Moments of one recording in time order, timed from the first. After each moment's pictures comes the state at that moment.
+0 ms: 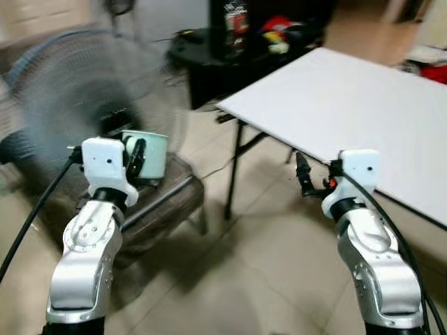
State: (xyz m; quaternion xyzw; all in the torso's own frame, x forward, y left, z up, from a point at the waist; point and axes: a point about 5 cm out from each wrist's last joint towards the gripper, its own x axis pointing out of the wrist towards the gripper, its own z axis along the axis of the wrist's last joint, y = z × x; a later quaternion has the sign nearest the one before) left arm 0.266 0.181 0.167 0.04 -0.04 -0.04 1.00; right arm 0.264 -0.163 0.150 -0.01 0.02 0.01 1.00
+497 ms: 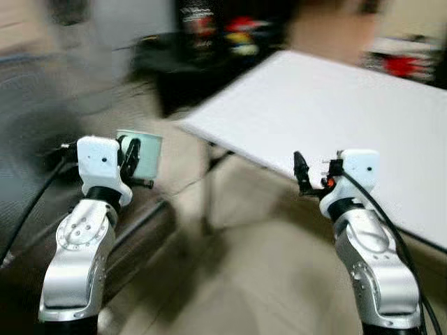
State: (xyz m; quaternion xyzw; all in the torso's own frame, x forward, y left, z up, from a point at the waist) left arm 0.268 0.188 0.169 0.05 -0.04 -0.03 1.00; right arm 0.264 -0.160 0.153 0.00 0.02 0.01 1.00
